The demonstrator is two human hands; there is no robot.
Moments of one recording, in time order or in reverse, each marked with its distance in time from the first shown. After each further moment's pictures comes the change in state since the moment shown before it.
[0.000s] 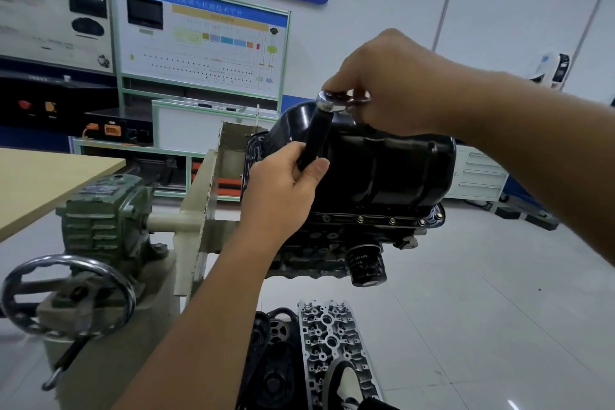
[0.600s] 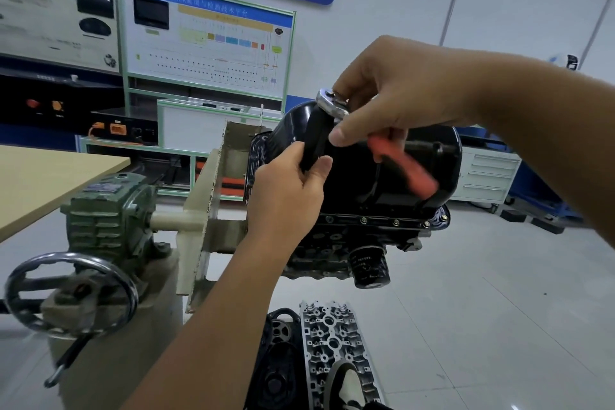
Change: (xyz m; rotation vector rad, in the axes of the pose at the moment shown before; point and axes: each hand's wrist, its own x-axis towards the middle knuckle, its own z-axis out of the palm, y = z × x) left_hand -0.006 0.004 0.007 0.122 0.105 -0.037; right_hand -0.005 0.005 -0.006 0.634 -0.225 0.138
